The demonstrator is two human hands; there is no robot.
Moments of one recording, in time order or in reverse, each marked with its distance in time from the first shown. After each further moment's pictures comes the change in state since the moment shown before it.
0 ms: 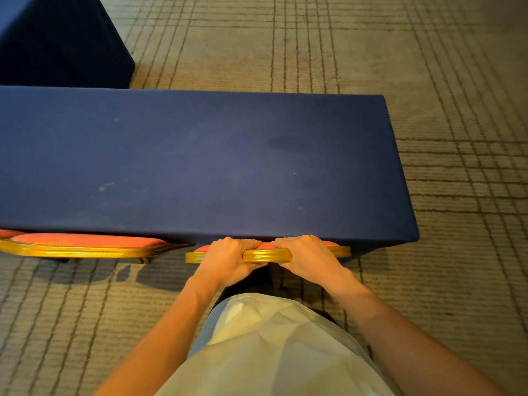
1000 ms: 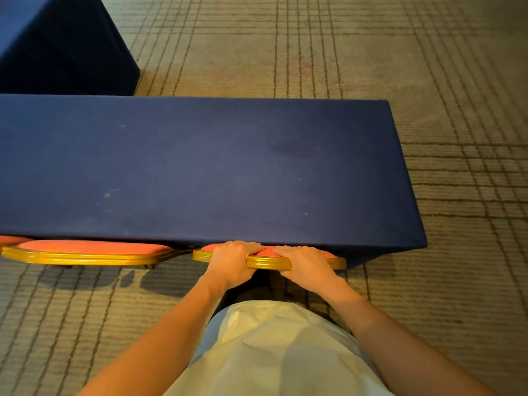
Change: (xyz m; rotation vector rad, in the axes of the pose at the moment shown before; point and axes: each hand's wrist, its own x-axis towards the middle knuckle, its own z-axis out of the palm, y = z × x) left_hand 0.023 -0.027 0.026 0.079 0.033 0.004; right_hand 0.012 0.002 0.027 0.030 0.004 0.043
